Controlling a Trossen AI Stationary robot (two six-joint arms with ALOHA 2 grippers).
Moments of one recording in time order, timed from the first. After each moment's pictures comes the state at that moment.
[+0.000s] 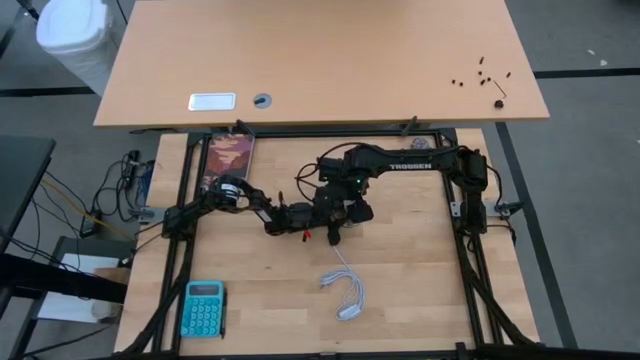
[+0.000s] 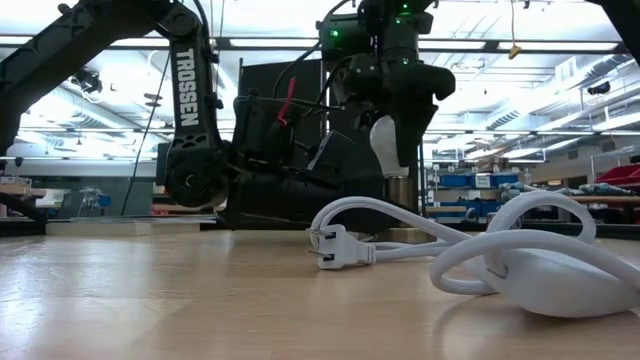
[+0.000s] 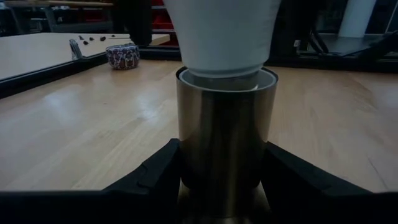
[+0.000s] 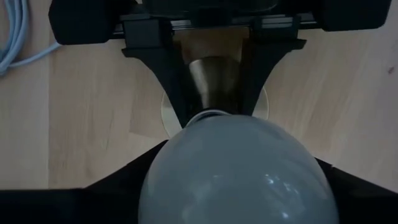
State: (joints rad) left arm 0.04 2.36 0.96 1.33 -0.24 -0.03; right arm -0.18 1.94 1.63 -1.19 -0.09 -0.39
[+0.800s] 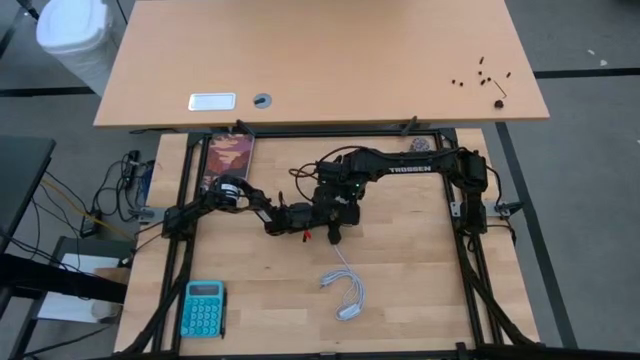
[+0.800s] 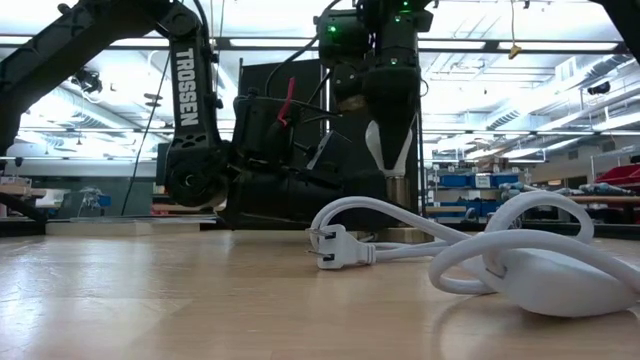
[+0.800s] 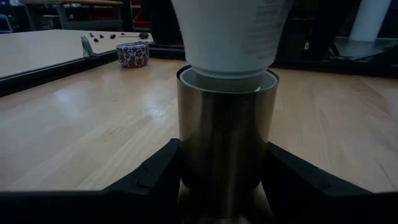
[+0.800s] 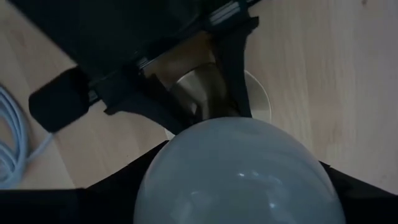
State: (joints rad) left arm 0.04 2.36 0.96 1.33 -0.29 -0.05; right arm -0.15 1.95 1.63 -1.16 -0.04 0.08
